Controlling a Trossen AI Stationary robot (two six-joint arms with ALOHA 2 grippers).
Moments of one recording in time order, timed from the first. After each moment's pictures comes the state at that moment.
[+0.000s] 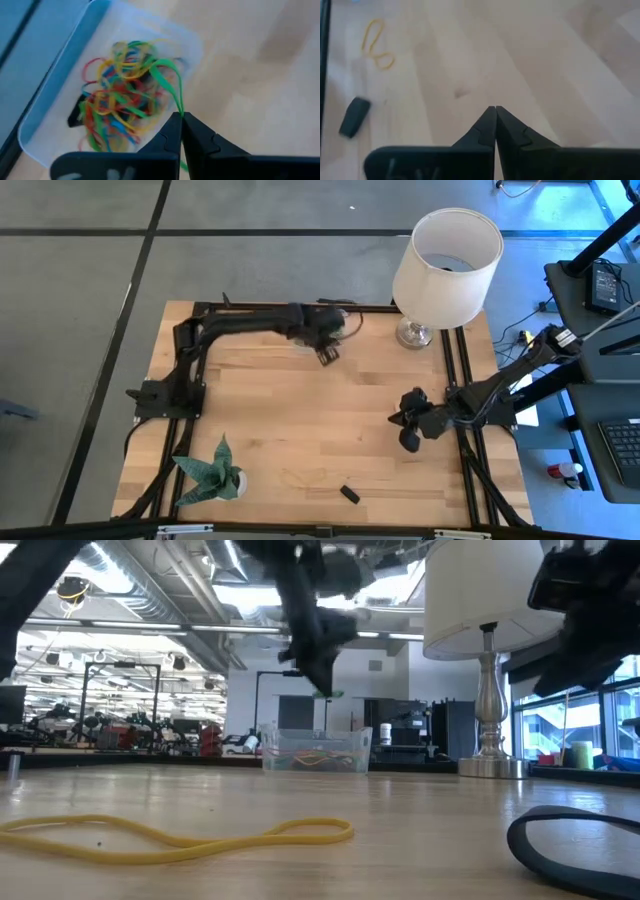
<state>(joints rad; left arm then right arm) 0.27 1.97 1.72 -0.86 -0.22 -0.20 0.56 1.03 0.50 -0.34 0.44 0.86</state>
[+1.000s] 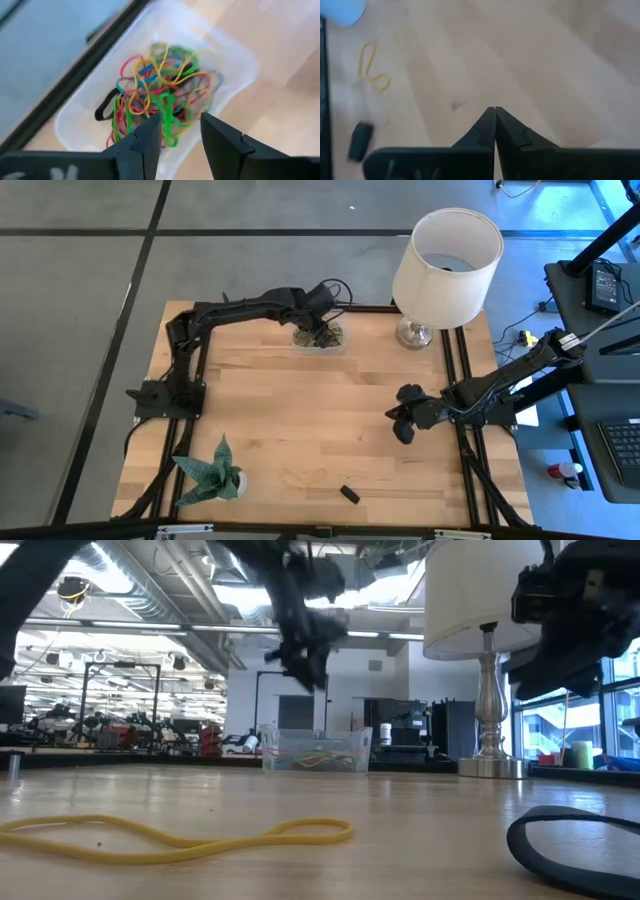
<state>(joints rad) 0.42 1.95 1.72 -0.85 -0.15 -0.27 0.44 1.03 0.50 -0.32 0.40 0.94</state>
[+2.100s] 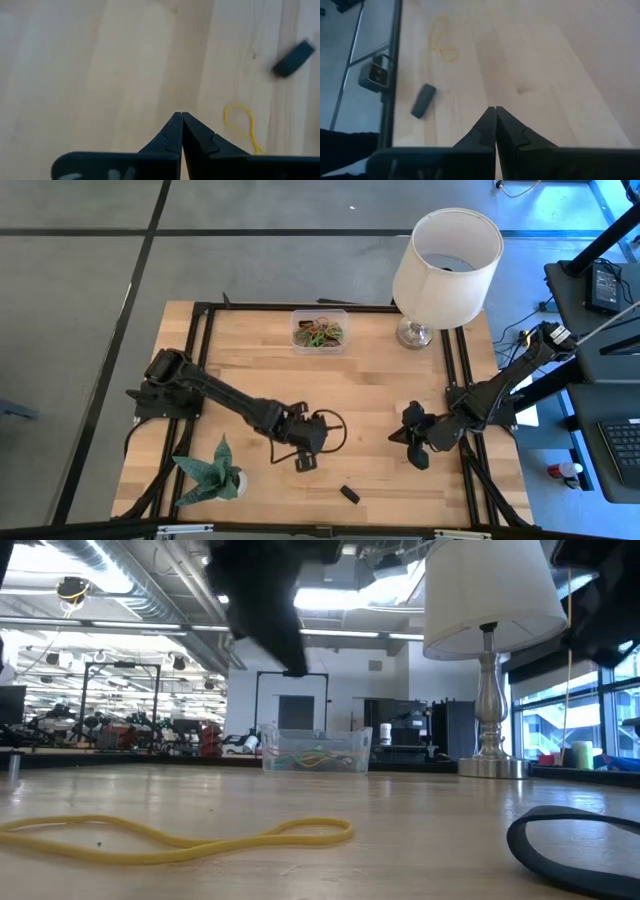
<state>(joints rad) -0.35 1.85 1.41 -0.65 -0.21 -0.54 0.67 1.04 0.54 -0.25 0.38 0.87</state>
